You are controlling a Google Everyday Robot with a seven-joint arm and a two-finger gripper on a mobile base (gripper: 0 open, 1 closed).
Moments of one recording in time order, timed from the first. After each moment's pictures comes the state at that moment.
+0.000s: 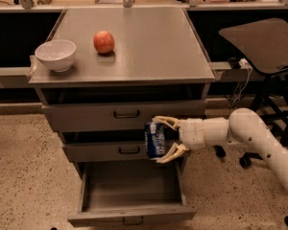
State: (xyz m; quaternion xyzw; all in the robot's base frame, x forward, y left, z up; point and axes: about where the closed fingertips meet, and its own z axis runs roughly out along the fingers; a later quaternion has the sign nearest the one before) arm 0.536 -0.068 0.672 -0.66 0.48 0.25 0.52
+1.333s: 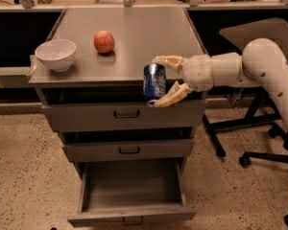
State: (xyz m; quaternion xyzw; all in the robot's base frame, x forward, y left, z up) arm 0.605 -0.065 0.858 -0.63 0.50 0.25 0.54
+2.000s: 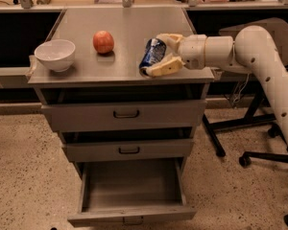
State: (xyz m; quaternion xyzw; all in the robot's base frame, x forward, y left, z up) arm 0.691 -0.064 0.895 -0.51 0.58 0.27 0.57
